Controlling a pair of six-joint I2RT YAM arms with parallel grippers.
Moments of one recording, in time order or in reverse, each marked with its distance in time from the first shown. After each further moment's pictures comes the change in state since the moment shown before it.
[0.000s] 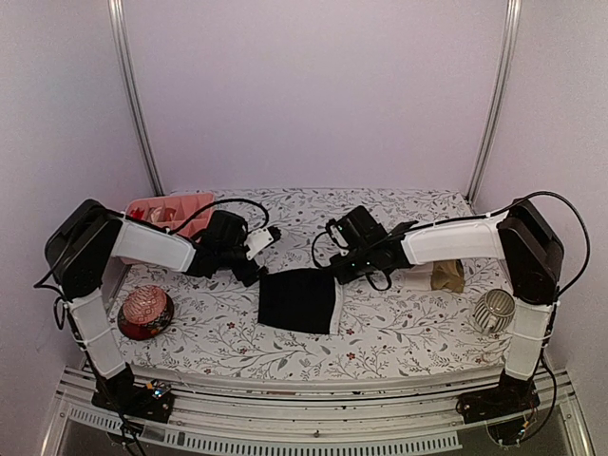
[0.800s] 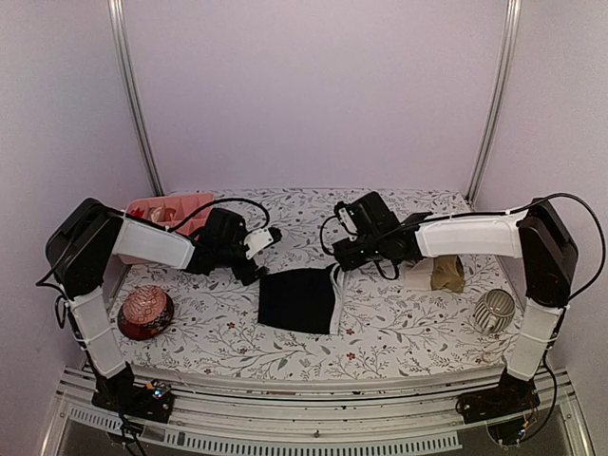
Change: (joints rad) left arm 0.031 0.018 0.015 -0.004 0.086 0.074; right arm -0.035 -0.075 -0.006 0.014 0.086 -0.080
